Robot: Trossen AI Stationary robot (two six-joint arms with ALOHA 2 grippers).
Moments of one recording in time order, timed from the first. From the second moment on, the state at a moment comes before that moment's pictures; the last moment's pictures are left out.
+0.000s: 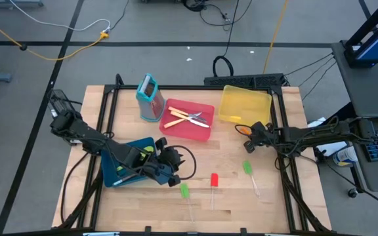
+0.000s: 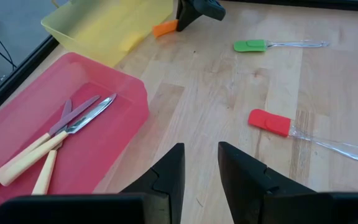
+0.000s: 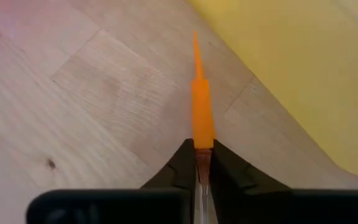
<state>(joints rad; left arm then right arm) -0.43 1.60 1.24 -0.47 -0.63 -0.49 -0.06 0.85 0.10 -0.44 0.35 0.77</state>
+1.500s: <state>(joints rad) -0.43 1.60 1.24 -0.47 -0.63 -0.50 -0.09 0.74 0.21 0.42 0.42 -0.30</state>
